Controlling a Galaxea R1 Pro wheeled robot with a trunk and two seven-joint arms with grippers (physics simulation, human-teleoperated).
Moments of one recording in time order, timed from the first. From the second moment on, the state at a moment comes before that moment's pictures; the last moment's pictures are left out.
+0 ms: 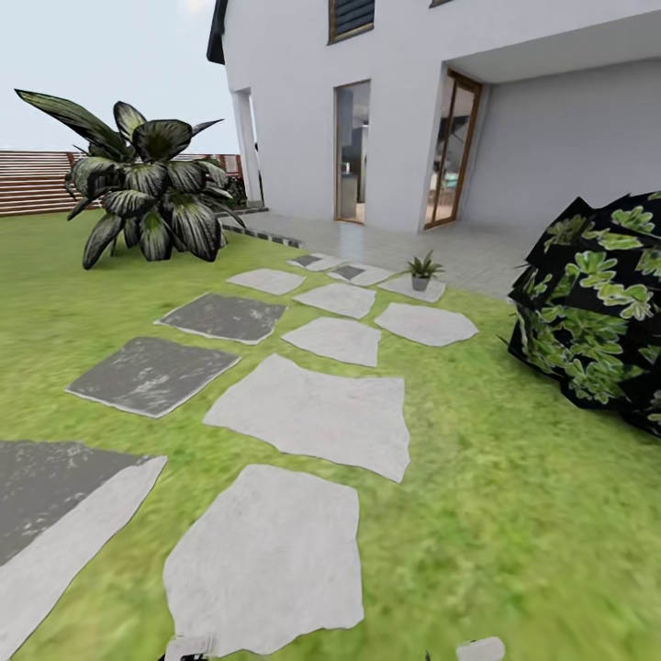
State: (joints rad) left arm -0.36 -0.01 0.78 -0.13 -0.70 -0.42 -0.02; right arm -0.34 0.03 -0.90 -0.12 1.07 -0.57 0.02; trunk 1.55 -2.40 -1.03
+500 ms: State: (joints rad) left arm -0.36 -0.01 0.79 -0.13 -0.70 -0.42 -0.02; right arm -0.34 0.03 -0.90 -0.12 1.07 -0.57 0.02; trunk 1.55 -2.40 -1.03
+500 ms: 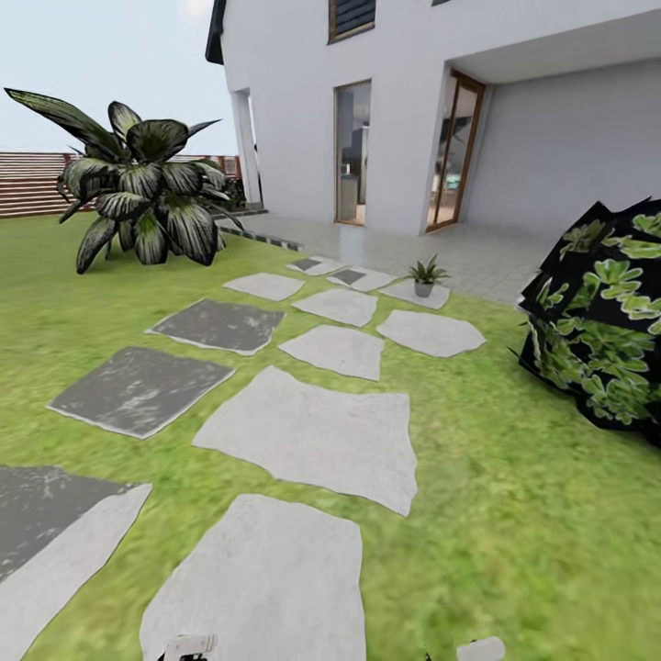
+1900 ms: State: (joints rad) left arm -0.36 -0.01 0.79 -0.13 -0.70 -0.42 -0.02; right arm -0.34 0.03 -0.90 -0.12 1.07 -0.57 0.02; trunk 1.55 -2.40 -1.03
